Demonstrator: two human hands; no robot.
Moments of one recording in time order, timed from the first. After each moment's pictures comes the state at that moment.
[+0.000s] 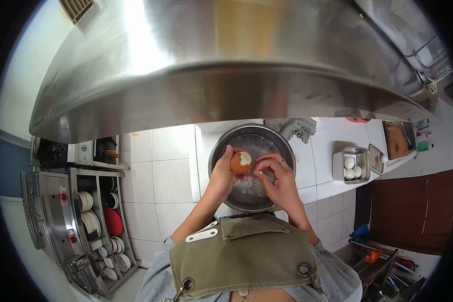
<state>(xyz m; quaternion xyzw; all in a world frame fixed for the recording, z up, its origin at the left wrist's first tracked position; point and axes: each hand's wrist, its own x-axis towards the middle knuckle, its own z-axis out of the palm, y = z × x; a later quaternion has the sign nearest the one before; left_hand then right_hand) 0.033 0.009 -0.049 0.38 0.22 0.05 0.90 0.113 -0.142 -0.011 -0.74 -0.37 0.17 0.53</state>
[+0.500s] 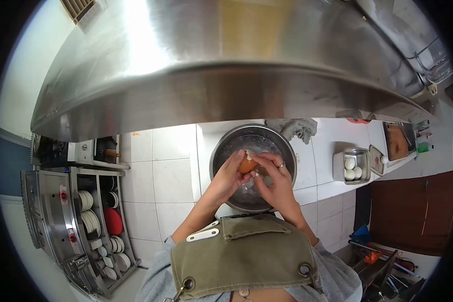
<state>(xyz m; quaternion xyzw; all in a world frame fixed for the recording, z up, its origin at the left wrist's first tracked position) 0.031 0.008 -0.049 0.32 0.21 -0.02 0.92 0.106 -0.135 -0.015 -0.77 -0.43 0.05 0.47</state>
